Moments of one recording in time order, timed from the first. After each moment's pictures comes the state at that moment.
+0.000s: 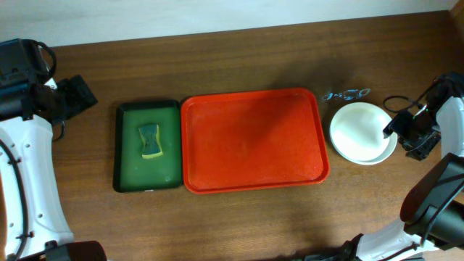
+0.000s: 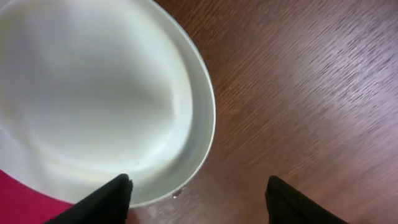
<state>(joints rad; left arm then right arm) 0.20 1.66 1.80 -1.19 -0.12 -0.27 -0.59 1.78 1.37 -1.13 -0.03 0.28</state>
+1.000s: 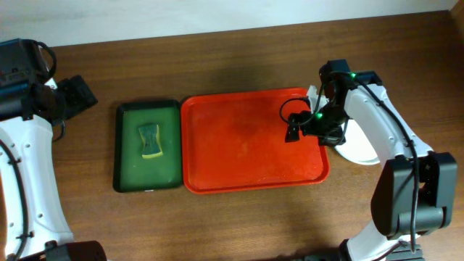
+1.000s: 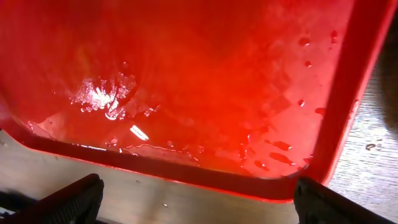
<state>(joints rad) 0.20 1.66 1.80 -1.19 -0.12 -0.27 0.02 1.78 1.37 -1.19 -0.32 0.09</state>
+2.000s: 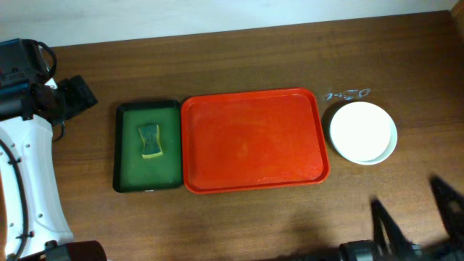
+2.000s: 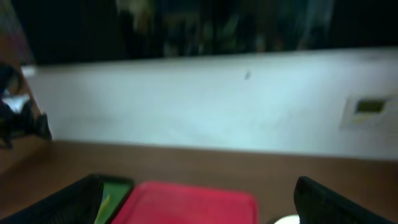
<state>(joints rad) 0.20 1.66 1.80 -1.19 -0.12 -0.27 0.02 0.32 1.38 -1.02 -0.19 0.09</state>
